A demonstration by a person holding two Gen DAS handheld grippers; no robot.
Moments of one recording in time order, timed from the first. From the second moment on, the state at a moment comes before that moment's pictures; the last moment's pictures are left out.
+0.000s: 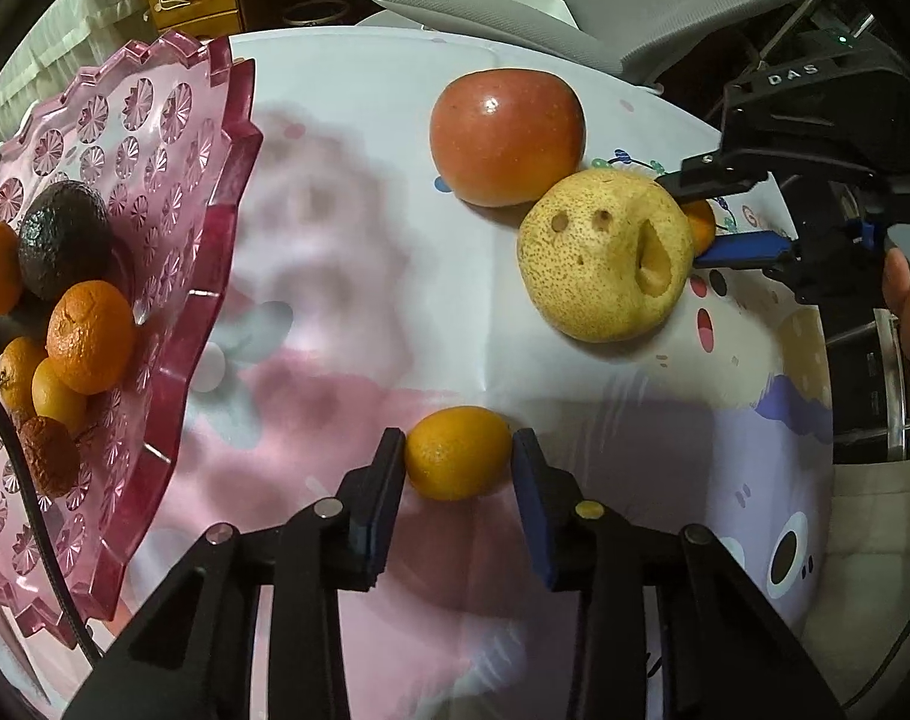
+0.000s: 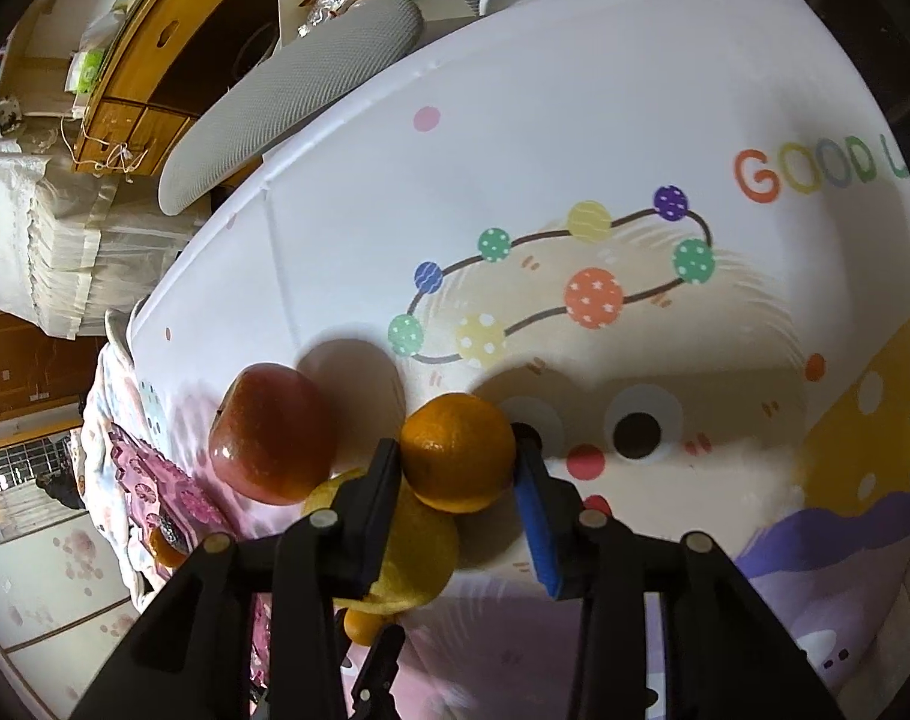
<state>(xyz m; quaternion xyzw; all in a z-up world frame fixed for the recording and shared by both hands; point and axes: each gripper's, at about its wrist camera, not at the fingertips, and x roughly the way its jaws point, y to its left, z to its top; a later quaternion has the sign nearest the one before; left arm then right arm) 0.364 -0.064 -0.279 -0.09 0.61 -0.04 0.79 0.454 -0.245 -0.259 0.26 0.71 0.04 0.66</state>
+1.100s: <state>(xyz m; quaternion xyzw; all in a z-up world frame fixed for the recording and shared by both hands) 0.285 0.030 -0.123 -0.13 0.49 -0.08 0.86 0.370 -0.170 -0.123 0.27 0.63 0.11 0.72</state>
